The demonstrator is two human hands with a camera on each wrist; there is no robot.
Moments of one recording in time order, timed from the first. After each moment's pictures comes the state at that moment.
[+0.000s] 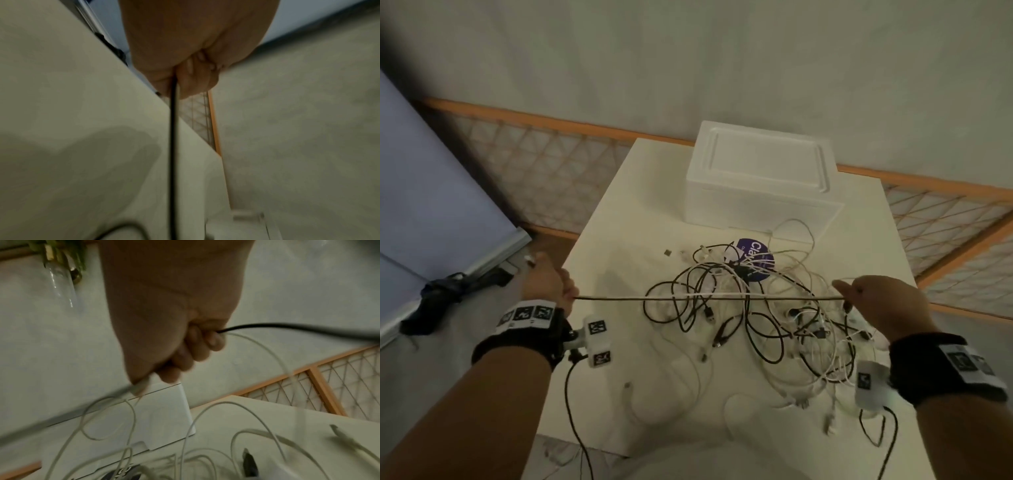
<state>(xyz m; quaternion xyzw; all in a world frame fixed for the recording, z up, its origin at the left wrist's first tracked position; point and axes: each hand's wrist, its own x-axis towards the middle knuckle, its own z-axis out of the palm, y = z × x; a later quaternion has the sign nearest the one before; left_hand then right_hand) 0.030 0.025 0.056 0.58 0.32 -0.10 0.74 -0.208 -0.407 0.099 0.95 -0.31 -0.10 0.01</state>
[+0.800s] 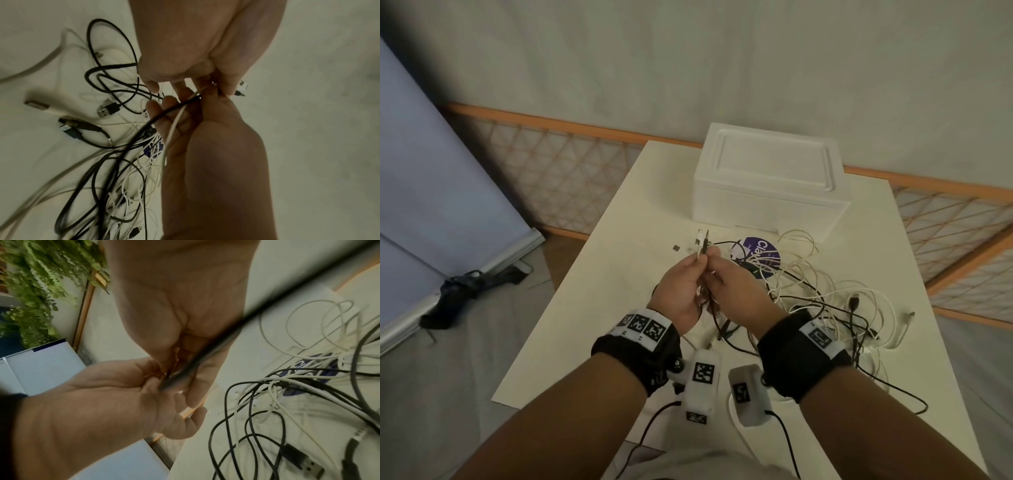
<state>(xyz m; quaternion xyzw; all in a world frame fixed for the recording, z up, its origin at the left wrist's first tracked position) -0.084 -0.115 0.095 0.52 0.06 -0.31 0.79 -0.125 -0.218 0.098 0.89 -0.06 0.00 -0.44</state>
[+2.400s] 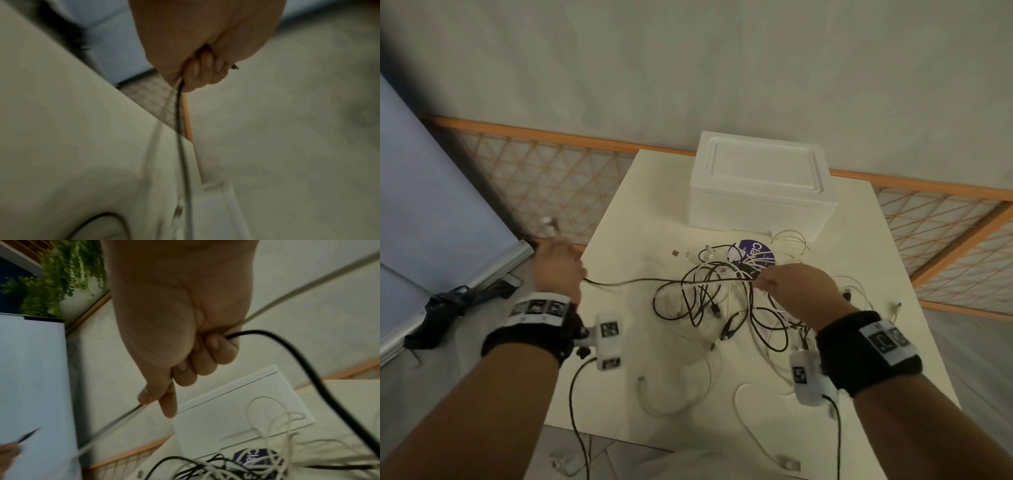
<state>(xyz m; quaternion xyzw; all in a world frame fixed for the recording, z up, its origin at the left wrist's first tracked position) 0.023 0.035 0.097 0.63 0.17 -0.08 0.76 -0.166 -0.279 0.133 0.98 -0.13 -0.08 -0.11</state>
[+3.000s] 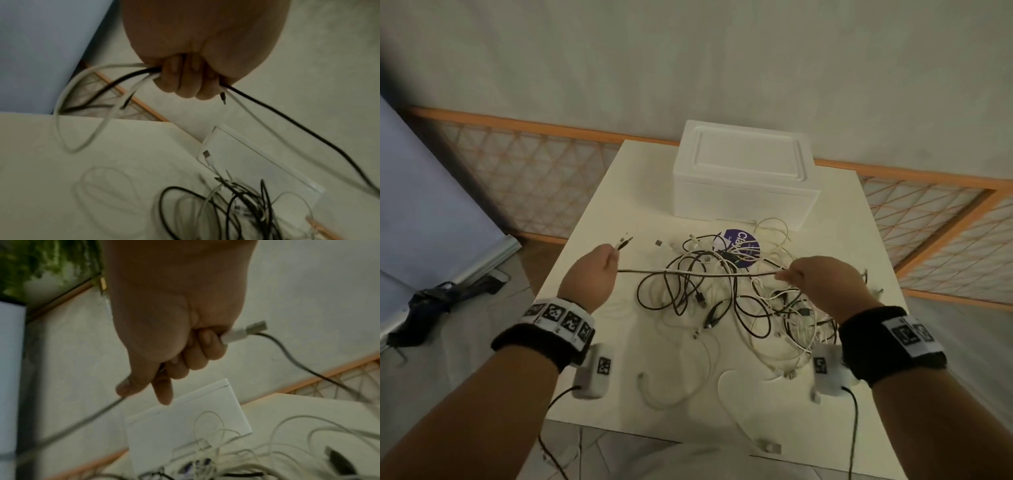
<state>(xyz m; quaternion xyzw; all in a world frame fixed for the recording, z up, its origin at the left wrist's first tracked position) -0.020 -0.007 0.078 0.94 -0.15 -0.08 0.31 -0.203 -0.337 0.121 0.97 -0.20 -0.08 -0.08</state>
